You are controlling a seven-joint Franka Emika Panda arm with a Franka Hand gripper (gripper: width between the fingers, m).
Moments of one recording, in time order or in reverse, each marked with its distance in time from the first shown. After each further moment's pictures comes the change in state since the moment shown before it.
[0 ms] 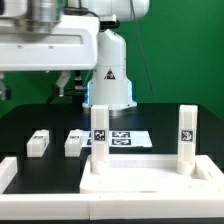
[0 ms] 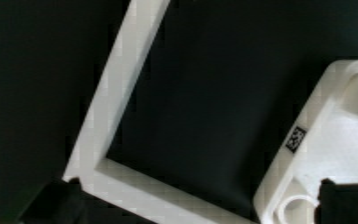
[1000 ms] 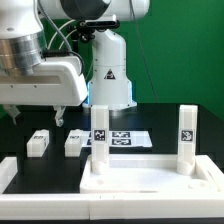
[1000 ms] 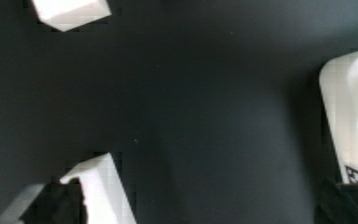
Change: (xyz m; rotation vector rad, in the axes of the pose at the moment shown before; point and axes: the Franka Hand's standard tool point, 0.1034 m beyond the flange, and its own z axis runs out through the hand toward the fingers) arm -0.065 -0.018 0.075 0.217 -0.083 0.704
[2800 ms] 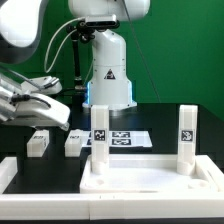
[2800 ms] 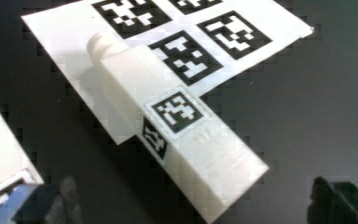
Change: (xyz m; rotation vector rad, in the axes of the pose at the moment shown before) arm -0.074 0.024 0.054 0.314 -0.681 0.218
